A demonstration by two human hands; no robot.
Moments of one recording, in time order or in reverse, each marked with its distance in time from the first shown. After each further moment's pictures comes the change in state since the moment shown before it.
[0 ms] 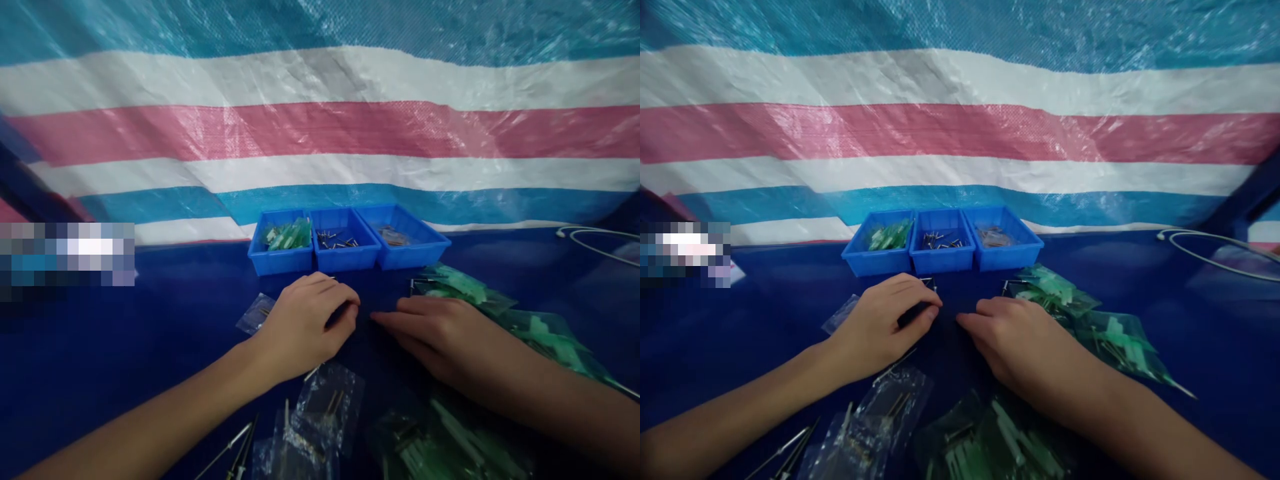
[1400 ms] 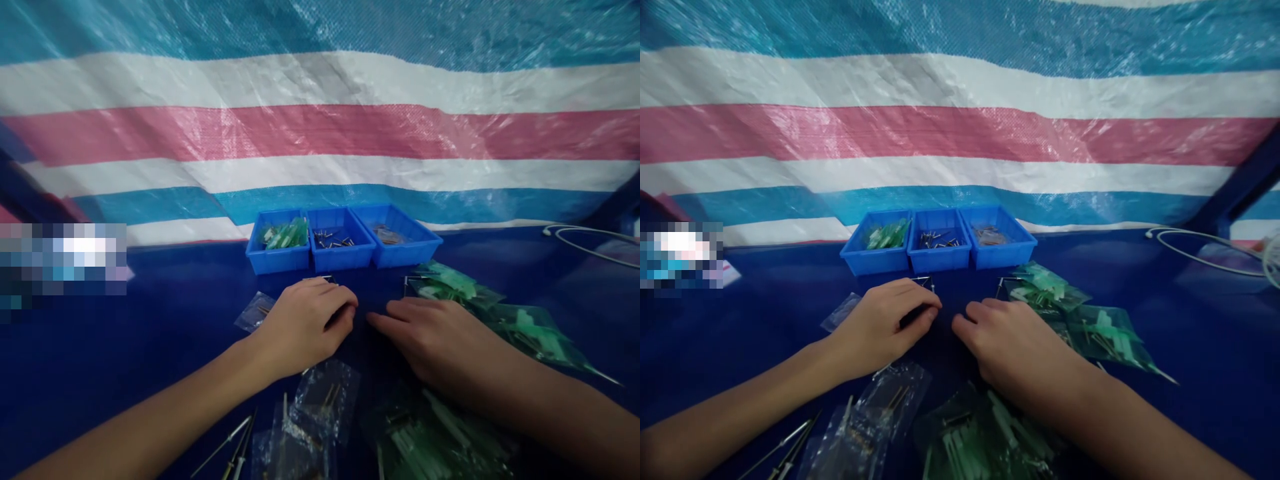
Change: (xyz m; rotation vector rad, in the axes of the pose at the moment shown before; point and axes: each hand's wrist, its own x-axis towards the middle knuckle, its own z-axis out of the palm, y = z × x) left_hand -0.001 0.000 0.002 0.021 -0.085 0.008; right_hand 0.000 -0.009 0.004 -0.239 -0.004 -0.063
